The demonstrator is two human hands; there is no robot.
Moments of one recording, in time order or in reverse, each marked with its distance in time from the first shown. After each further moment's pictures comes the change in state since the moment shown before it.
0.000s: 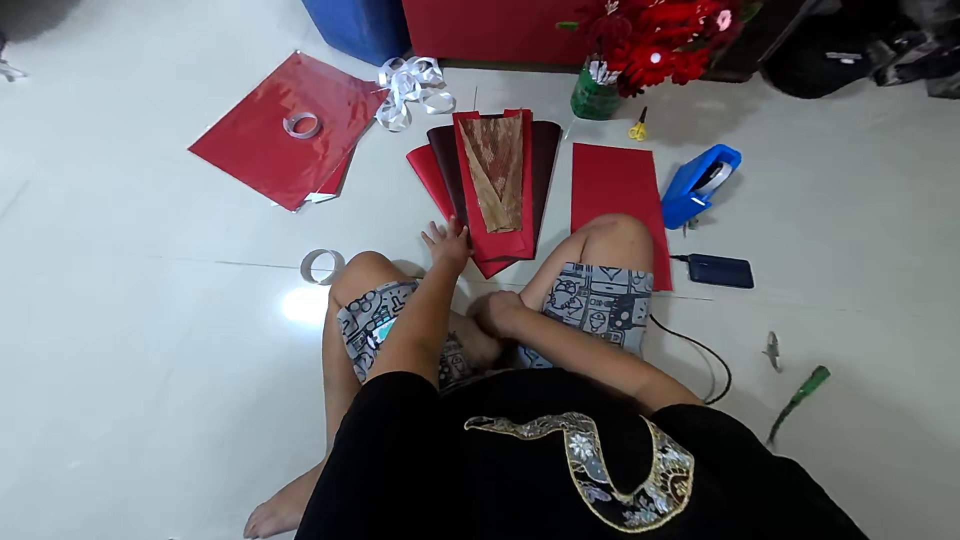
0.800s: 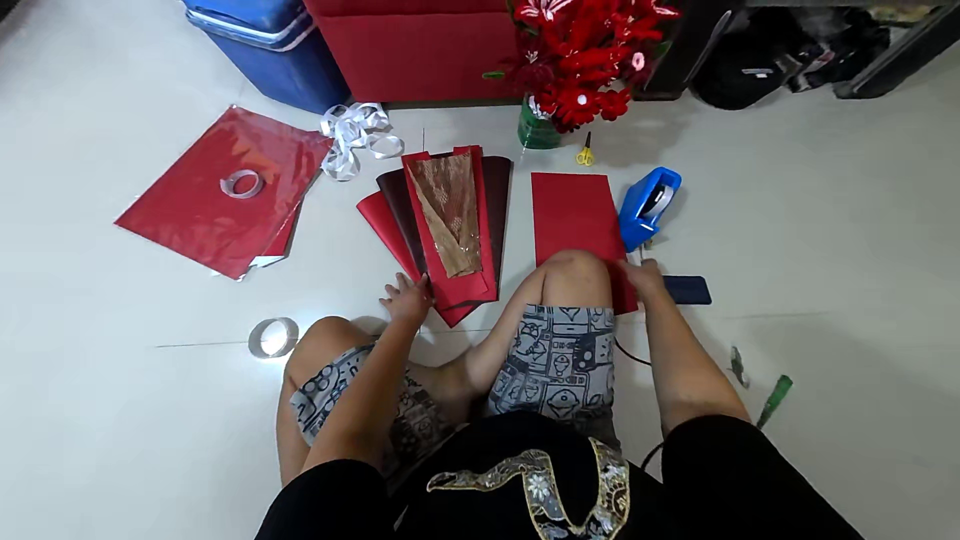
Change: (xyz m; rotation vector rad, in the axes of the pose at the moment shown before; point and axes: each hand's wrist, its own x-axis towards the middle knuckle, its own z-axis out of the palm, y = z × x) left_hand 0.001 0.009 -0.020 -0.105 -0.122 -0.164; right_hand -0.070 0.362 -0.037 1.037 0.852 0.879
